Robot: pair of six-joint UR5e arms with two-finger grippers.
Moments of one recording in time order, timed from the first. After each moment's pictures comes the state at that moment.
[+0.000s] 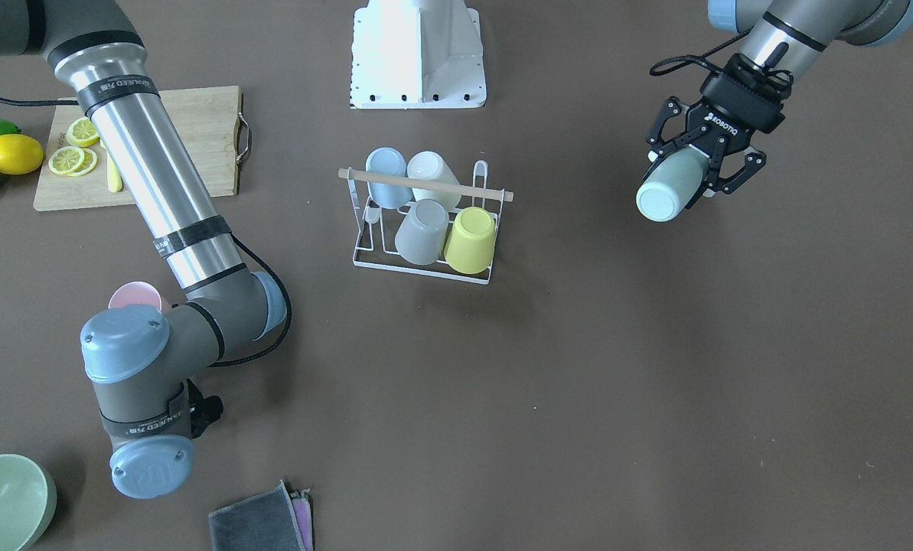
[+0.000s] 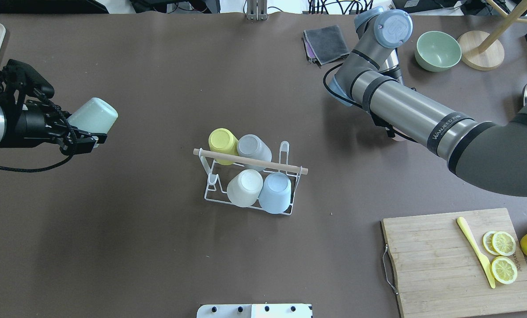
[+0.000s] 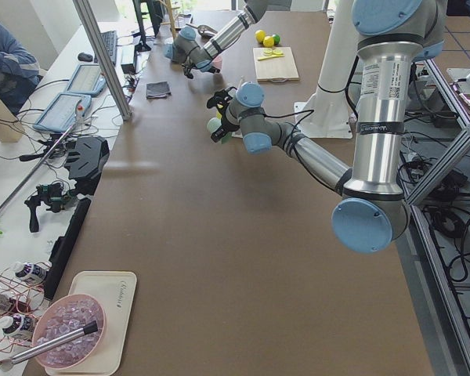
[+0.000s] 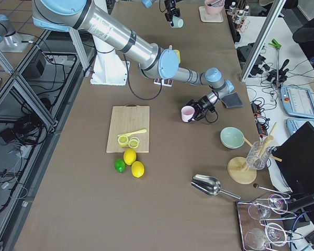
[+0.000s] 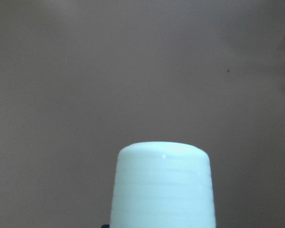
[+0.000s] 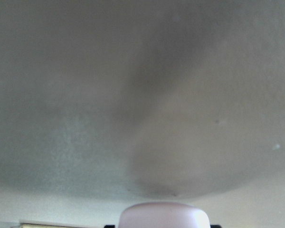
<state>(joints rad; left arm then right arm) -0.80 -1.59 -2.04 -2.37 -1.91 -0.52 0.90 -0.37 0.29 -2.12 2.17 -0.38</state>
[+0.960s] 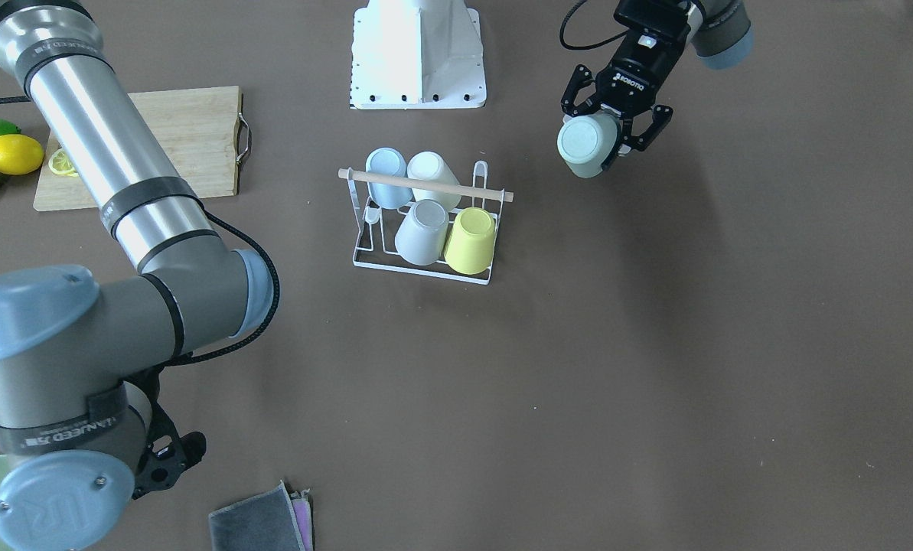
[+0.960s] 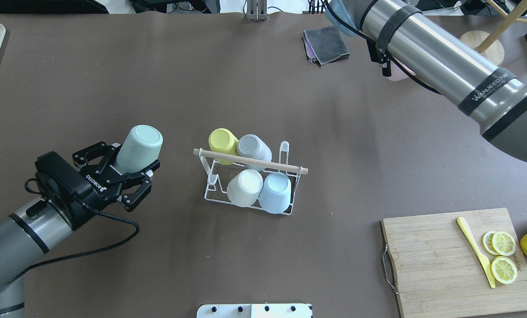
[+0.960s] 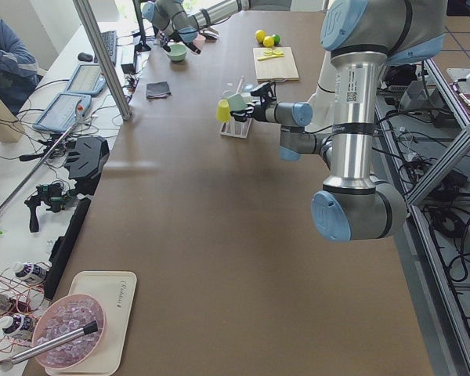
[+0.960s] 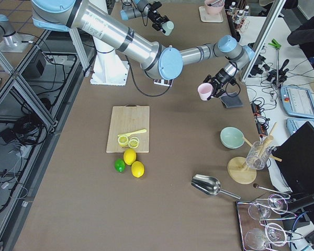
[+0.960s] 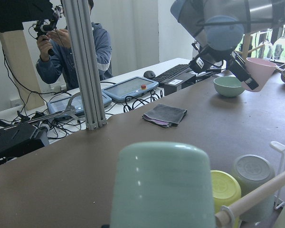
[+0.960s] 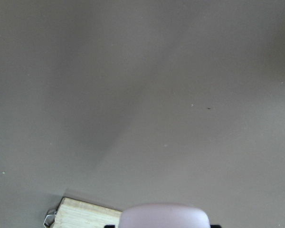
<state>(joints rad) -0.21 -1.57 -2.00 -2.87 -0.91 -0.40 1.06 -0.43 0.81 -2.30 2.19 -0.38</state>
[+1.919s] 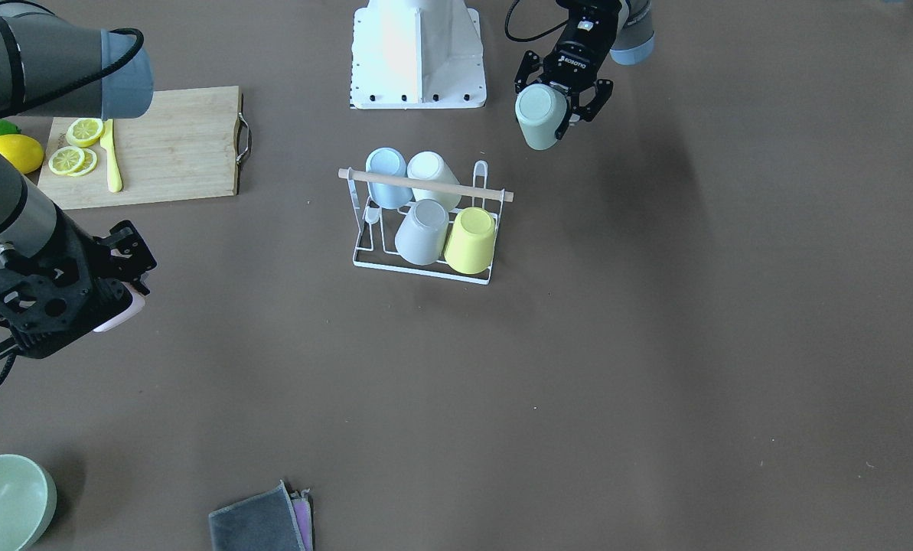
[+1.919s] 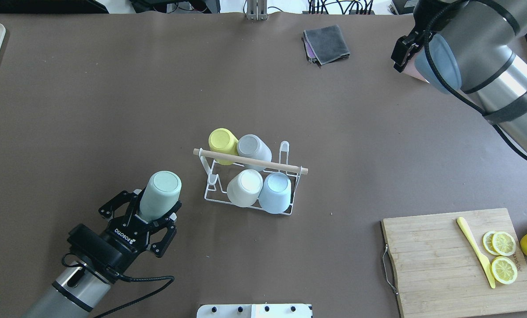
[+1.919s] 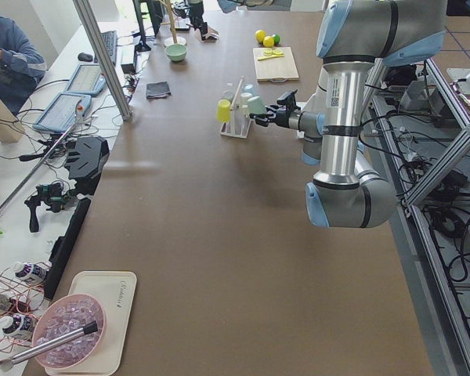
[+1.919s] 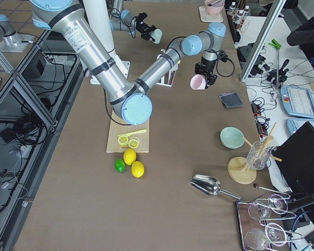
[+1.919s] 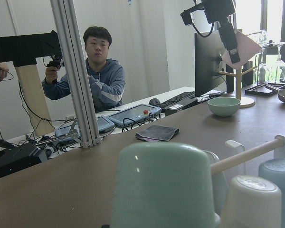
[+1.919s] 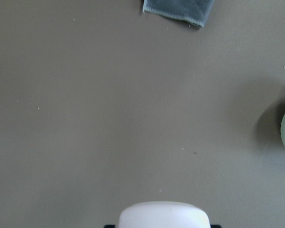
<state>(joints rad) 0.03 -1.71 -1.79 -3.17 -0.57 -0.24 1.07 -0.93 1.68 -1.86 2.19 0.03</state>
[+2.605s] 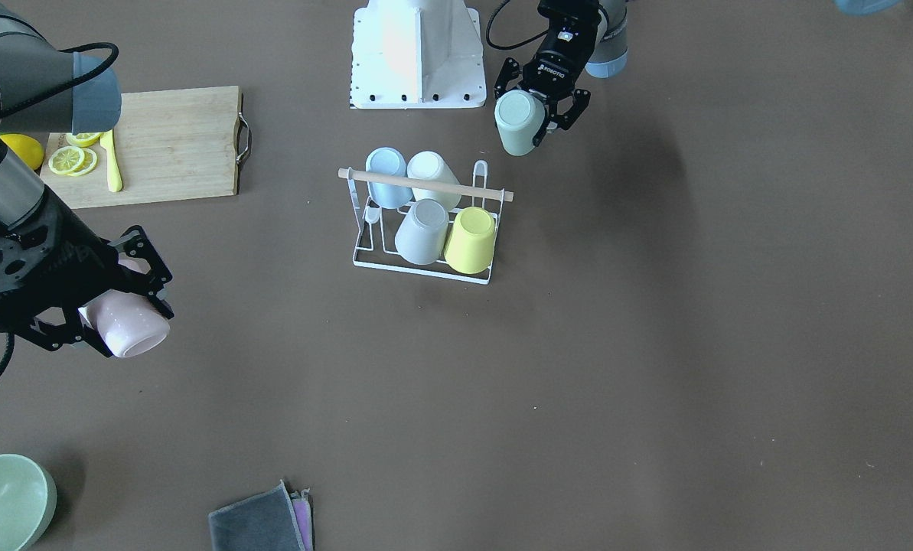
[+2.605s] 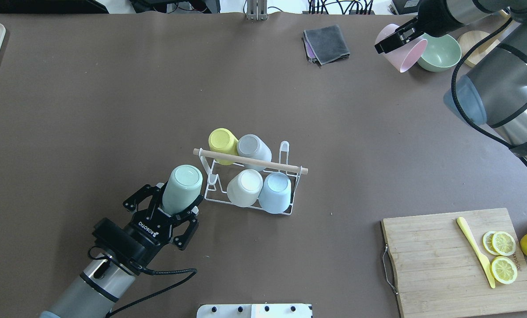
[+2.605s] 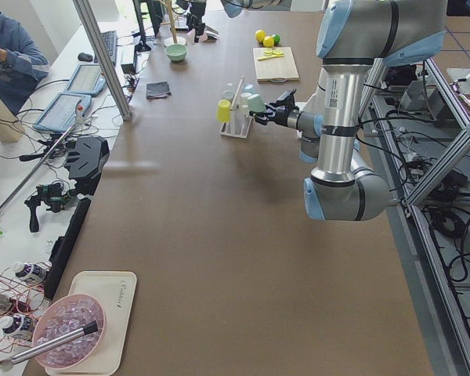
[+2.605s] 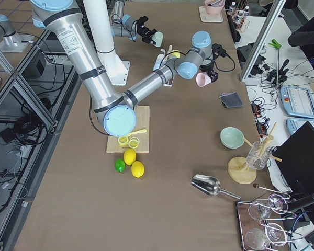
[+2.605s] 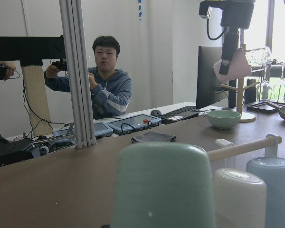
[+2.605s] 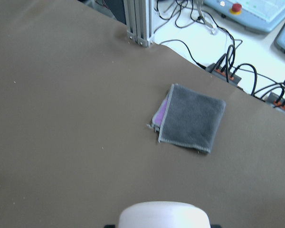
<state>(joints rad) -0.03 -1.84 -1.71 -3.24 -0.63 -0.19 1.06 -1.10 1.69 -1.07 2.14 0.38</state>
